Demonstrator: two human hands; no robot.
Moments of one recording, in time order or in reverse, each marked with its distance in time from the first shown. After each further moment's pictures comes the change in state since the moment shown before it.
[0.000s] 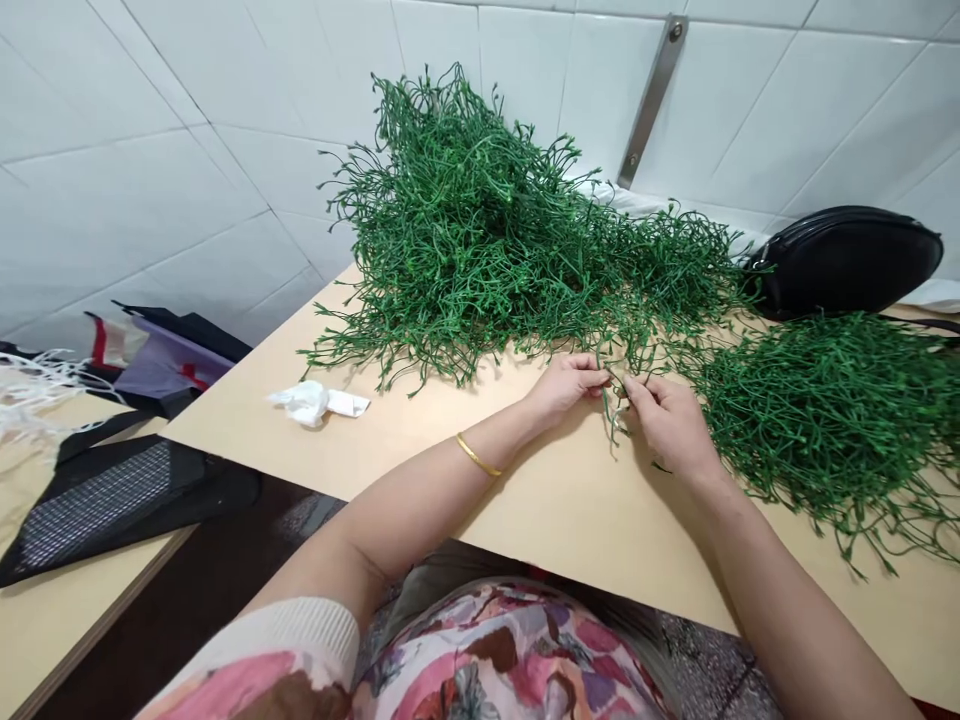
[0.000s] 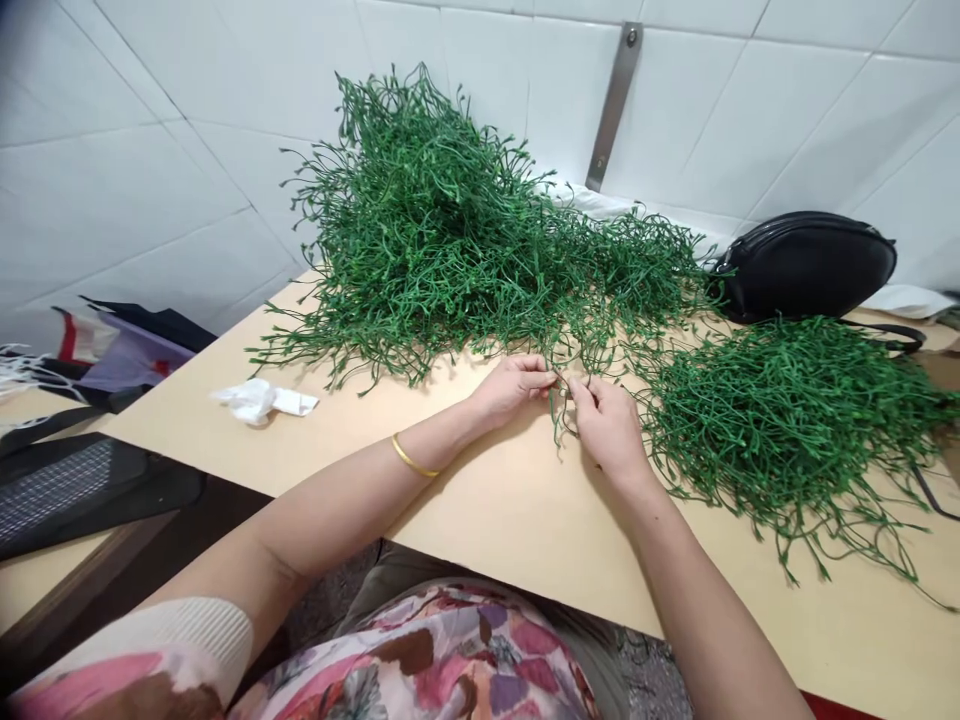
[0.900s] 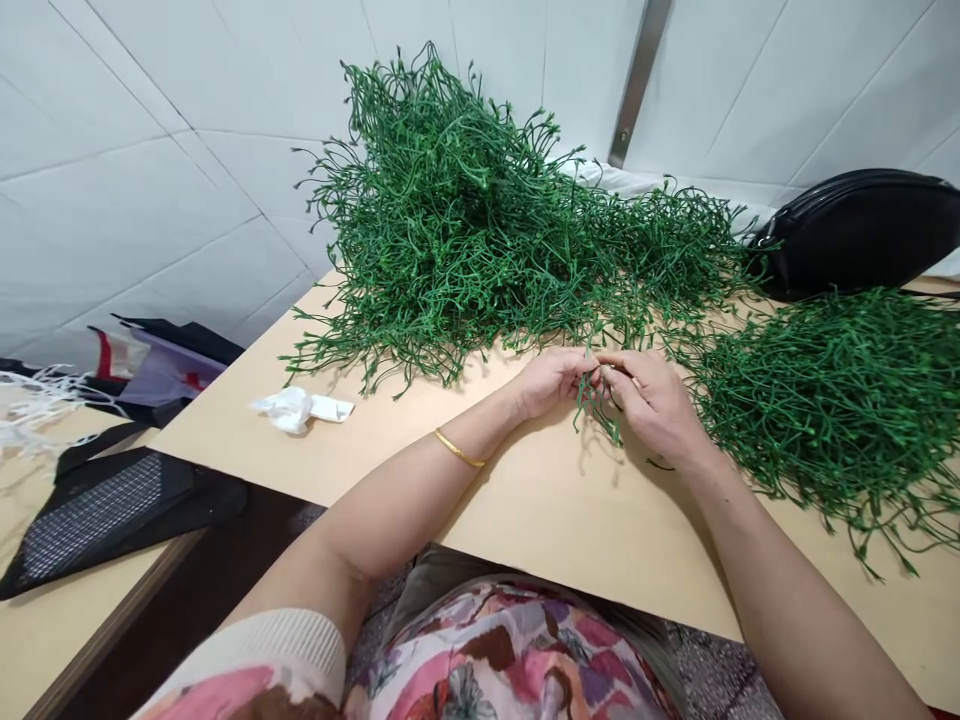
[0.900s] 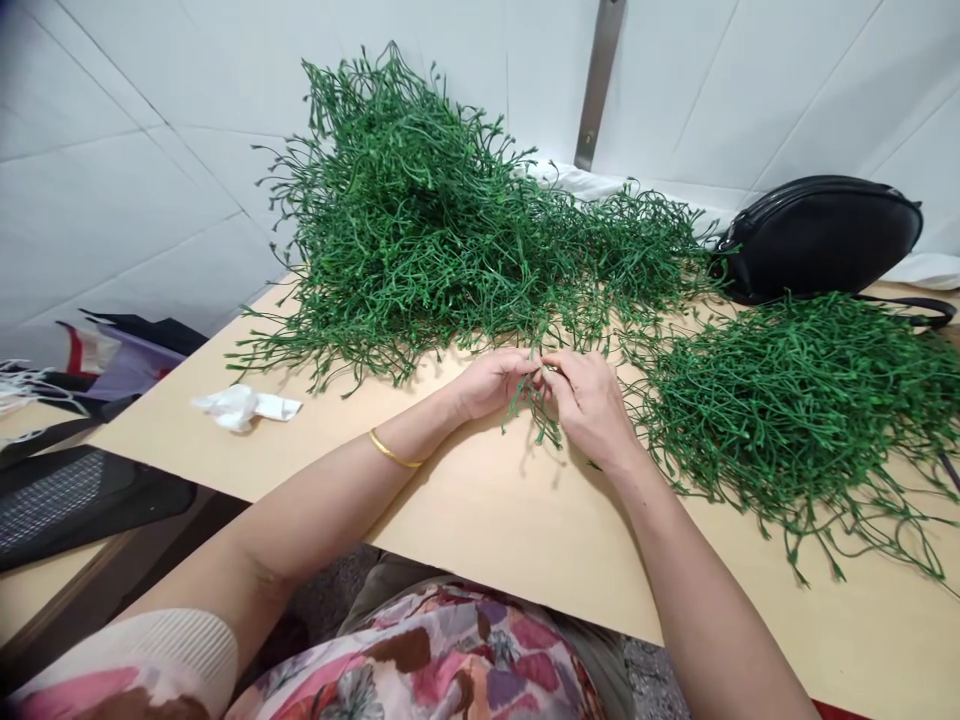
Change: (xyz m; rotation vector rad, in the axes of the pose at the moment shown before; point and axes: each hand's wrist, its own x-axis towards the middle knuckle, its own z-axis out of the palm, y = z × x) left_hand 0.011 0.003 -0.017 -0.091 -0.245 -0.129; right_hand 0.019 0.013 0.000 -0.127 -0.017 -0.424
